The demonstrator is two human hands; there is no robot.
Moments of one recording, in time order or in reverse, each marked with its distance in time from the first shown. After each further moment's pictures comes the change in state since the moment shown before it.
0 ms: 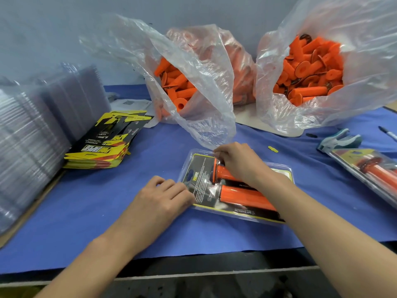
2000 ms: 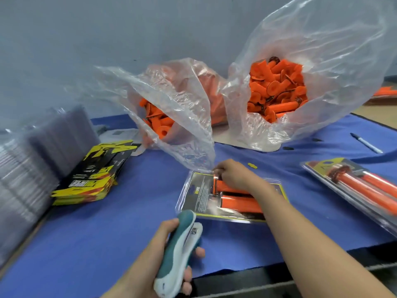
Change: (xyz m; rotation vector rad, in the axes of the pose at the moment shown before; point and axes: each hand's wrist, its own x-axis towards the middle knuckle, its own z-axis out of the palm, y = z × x) left_hand 0.036 0.068 -0.025 -1.996 -0.290 -1.468; right_hand 0.007 0.036 -0.029 0.153 -0.158 0.159
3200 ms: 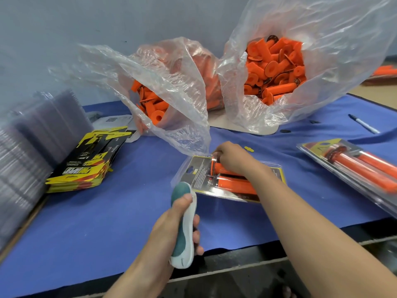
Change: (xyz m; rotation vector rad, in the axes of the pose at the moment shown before) left_hand -0.001 -0.016 0.017 0.118 0.084 0.263; right_hand -0.001 0.004 0.001 -0.040 0.048 0.082
